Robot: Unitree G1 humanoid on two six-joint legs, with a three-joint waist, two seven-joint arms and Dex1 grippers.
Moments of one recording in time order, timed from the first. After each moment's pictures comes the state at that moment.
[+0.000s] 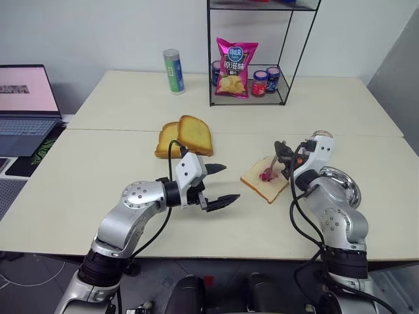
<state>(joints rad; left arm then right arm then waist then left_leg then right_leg) -0.32 0.50 -0.16 -0.31 -0.37 0.45 -0.88 -0.33 -0.18 -0.17 -0.18 0.48 0.58 0.18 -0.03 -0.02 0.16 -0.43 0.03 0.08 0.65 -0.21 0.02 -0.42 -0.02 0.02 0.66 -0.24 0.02</state>
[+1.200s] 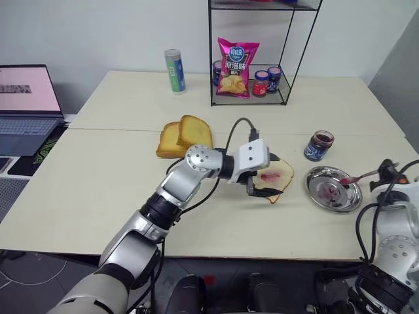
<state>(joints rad) -0.85 0.24 -0.47 0.22 -0.14 0.19 -1.04 -0.25 -0.08 -0.75 -0.28 0.75 0.56 -0.24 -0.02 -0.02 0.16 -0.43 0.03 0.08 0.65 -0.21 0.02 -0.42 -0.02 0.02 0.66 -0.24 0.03</state>
